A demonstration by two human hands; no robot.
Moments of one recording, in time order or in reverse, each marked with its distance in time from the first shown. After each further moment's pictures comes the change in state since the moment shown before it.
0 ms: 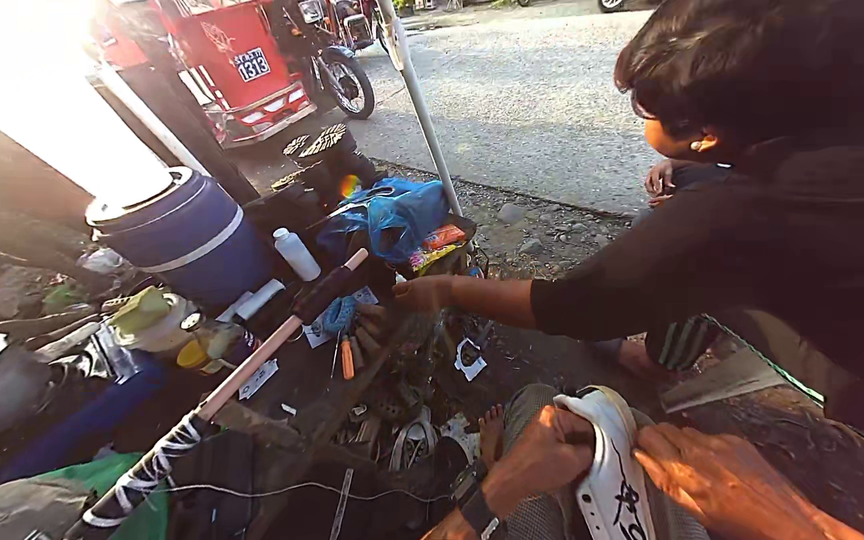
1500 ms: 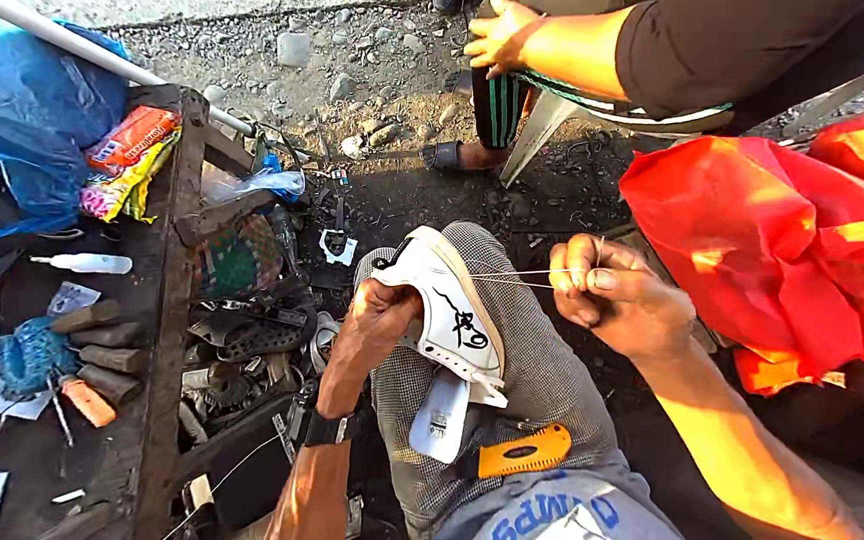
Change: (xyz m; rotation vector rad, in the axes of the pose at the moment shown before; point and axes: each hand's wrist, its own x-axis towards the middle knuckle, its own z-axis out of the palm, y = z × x) left_hand -0.004 -0.009 -0.004 -0.128 -0.045 -0.088; right_hand -0.085 -0.045 0.001 1.950 0.681 0.487
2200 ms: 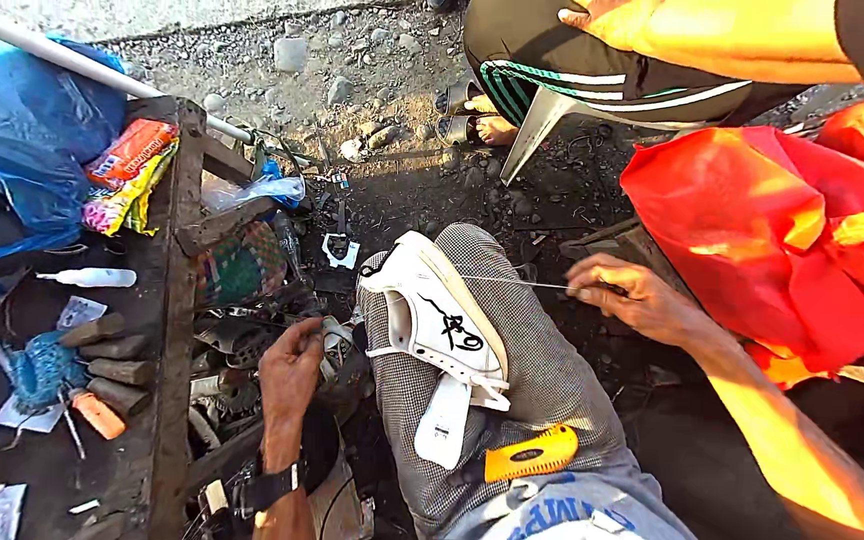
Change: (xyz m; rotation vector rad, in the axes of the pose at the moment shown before) left_hand -0.082 -0.054 -0.105 0.863 0.453 -0.404; right_hand -0.050 0.004 -0.087 -1.043 0.018 0.294
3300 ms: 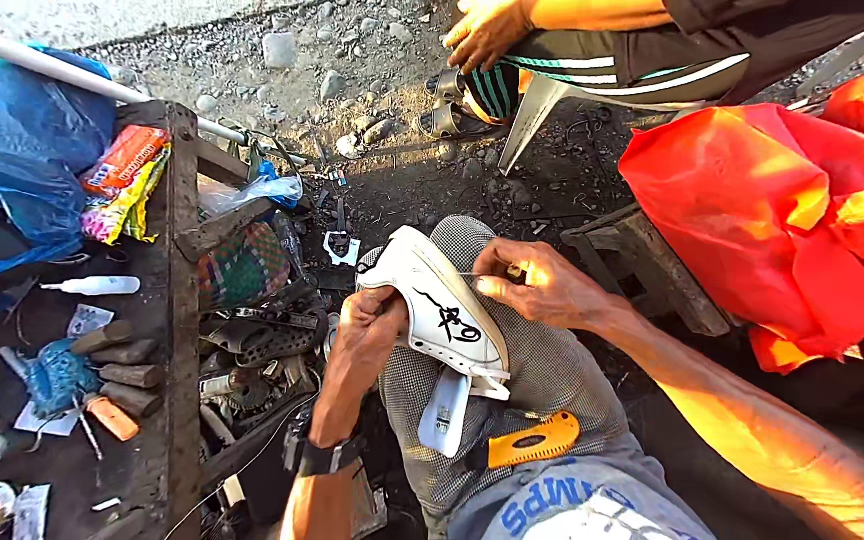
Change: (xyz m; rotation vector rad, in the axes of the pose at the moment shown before) left_hand -0.010 0.141 0.024 -0.767 -0.300 0.321; right_hand 0.065 -0.084 0.062 0.108 -0.020 -0.093
